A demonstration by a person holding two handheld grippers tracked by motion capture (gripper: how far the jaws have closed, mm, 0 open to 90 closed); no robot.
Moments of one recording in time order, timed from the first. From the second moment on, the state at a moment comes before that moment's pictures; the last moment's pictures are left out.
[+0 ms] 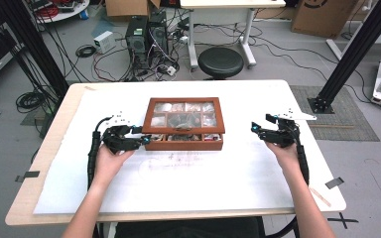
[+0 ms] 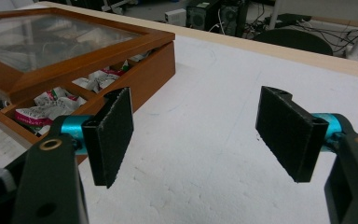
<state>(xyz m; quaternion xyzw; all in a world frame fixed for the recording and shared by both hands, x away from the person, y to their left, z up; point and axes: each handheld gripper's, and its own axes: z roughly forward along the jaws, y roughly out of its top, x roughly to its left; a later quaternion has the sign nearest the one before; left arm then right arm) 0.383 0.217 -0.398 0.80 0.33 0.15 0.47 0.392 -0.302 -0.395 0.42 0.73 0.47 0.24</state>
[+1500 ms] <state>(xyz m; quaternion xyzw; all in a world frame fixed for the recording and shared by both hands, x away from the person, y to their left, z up) 0.405 0.205 -0.346 0.76 0.37 0.21 0.50 0.391 -0.300 -0.396 0.43 0.73 0.47 0.24</state>
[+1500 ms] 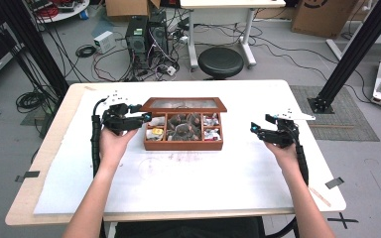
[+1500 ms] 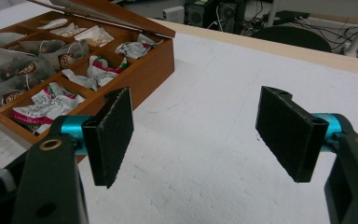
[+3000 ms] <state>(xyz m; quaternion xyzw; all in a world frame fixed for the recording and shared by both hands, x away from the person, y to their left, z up) 0.468 0.206 -0.296 0.73 0.40 0.19 0.52 0.393 -0.300 -0.398 0.43 0.74 0.47 0.24</state>
